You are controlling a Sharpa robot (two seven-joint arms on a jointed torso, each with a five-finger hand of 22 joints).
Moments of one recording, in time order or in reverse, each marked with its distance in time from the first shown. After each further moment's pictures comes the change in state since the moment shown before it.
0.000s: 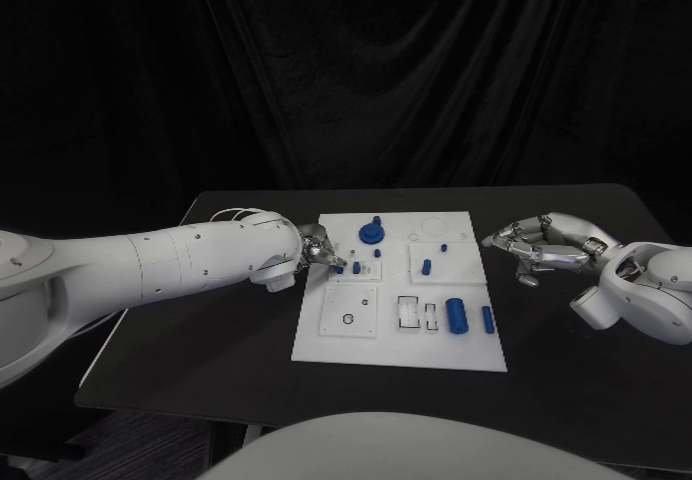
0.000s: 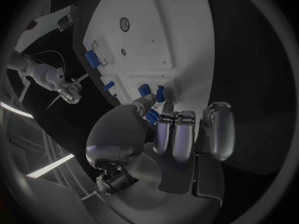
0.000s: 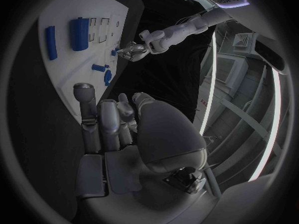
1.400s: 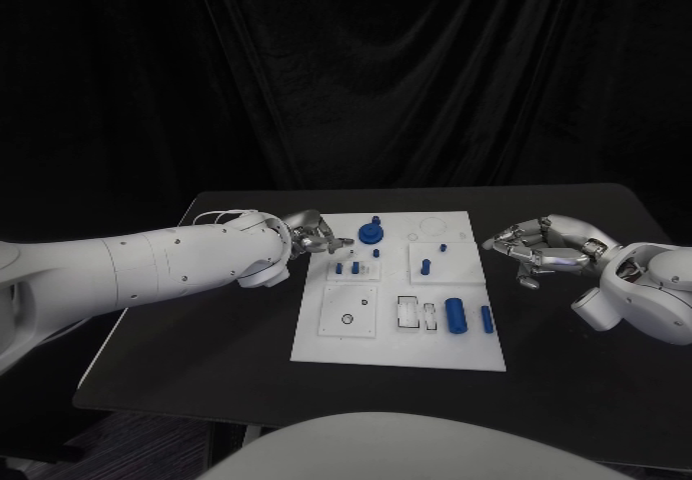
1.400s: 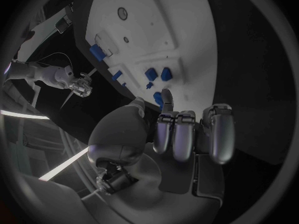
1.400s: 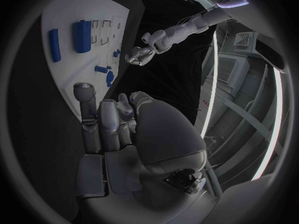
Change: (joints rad) left arm 0.012 -0.077 -0.004 0.071 -0.057 -0.207 0.179; left_hand 0.025 0.041 -0.389 0.156 -0.065 -0.023 -0.009 0.094 0.124 -0.001 0.000 0.000 0.000 0.001 0.006 0.000 0.000 0.000 0.018 -0.004 0.025 0.000; right arm 0.000 -0.005 0.000 0.002 -0.001 0.012 -0.018; right_hand 0.041 -0.014 0.019 -0.008 0.069 -0.007 0.000 0.016 -0.003 -0.007 0.000 -0.004 -0.015 -0.004 0.004 0.000 -0.006 0.000 0.000 0.000 -0.007 0.000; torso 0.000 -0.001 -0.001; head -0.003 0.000
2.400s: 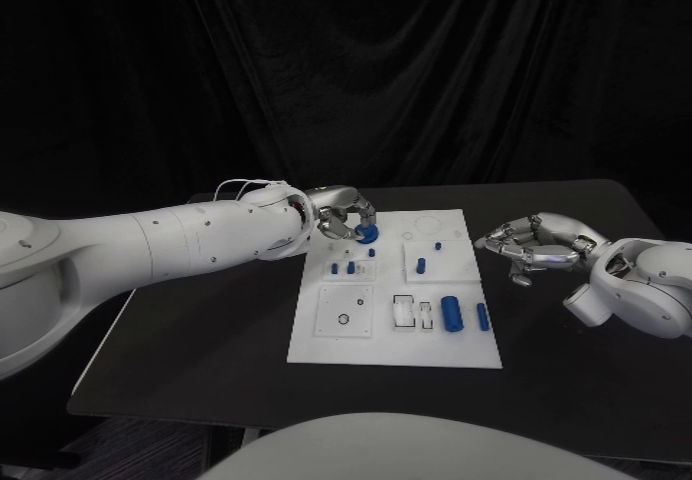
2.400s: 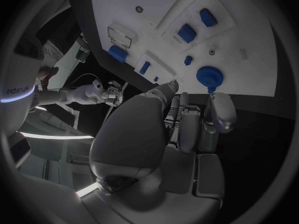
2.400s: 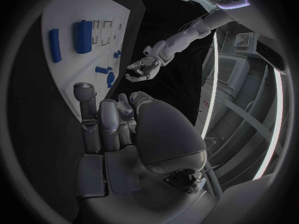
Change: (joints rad) left arm 0.057 0.156 0.000 -0.168 -0.186 0.078 0.353; left_hand 0.539 -0.125 0.375 -0.227 0.053 -0.215 0.050 -0.226 -0.607 -0.805 0.119 -1.178 -0.725 -0.046 0.078 -0.135 0.000 0.047 -0.182 0.082 -0.215 0.001; right arm 0.000 0.009 0.000 -0.003 -0.010 0.000 -0.004; right_hand 0.000 0.000 0.000 0.000 0.000 0.000 0.000 0.000 0.000 -0.007 0.000 0.000 -0.007 0.000 0.000 0.000 -0.003 0.000 0.000 0.000 0.000 0.001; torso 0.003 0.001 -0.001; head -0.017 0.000
